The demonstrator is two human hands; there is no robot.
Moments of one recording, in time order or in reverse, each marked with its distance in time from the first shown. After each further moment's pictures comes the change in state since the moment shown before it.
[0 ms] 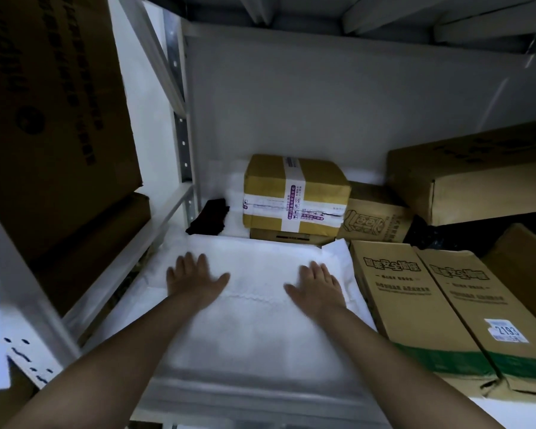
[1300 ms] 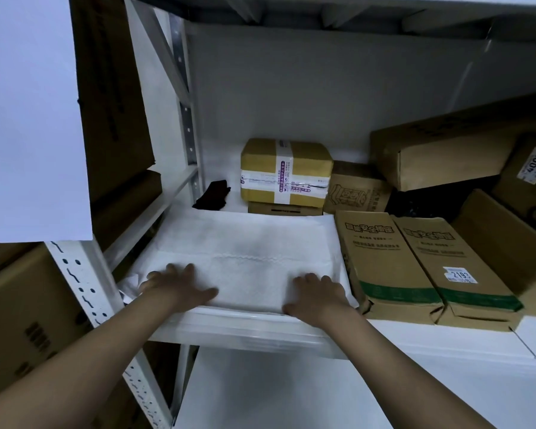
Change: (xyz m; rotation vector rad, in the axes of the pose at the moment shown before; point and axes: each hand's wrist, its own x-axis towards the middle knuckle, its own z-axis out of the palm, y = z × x) left_hand -0.131 -0.035 -0.015 0.247 -0.149 0.016; right_hand -0.152 -0.010 -0.031 -0.211 -0.159 -0.082
